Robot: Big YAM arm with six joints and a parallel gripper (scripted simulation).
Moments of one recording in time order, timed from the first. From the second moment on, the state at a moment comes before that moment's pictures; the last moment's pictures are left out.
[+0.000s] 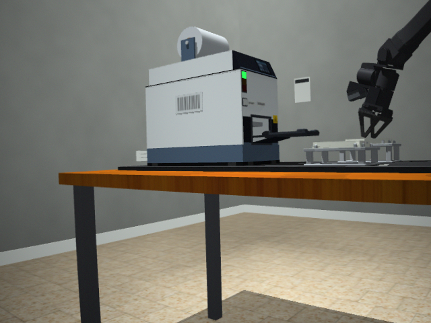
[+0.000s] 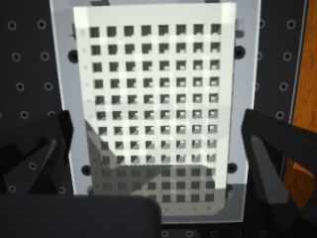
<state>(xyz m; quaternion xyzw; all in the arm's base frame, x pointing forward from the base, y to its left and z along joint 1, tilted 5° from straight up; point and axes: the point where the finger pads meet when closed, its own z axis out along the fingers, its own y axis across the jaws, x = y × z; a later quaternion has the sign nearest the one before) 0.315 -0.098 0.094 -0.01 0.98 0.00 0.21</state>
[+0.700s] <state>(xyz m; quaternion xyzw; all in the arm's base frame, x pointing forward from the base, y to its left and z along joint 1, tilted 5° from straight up) 0.313 -0.097 0.080 -0.01 0.98 0.00 0.21</state>
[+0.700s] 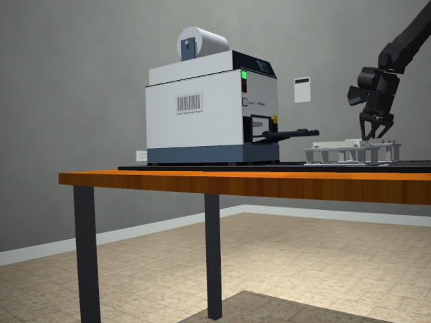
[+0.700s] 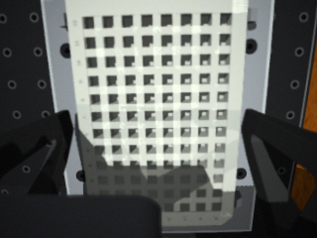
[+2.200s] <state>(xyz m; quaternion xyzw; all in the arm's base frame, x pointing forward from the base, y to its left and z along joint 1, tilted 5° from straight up) 0.316 -0.098 0.078 -0.01 0.98 0.00 0.21</state>
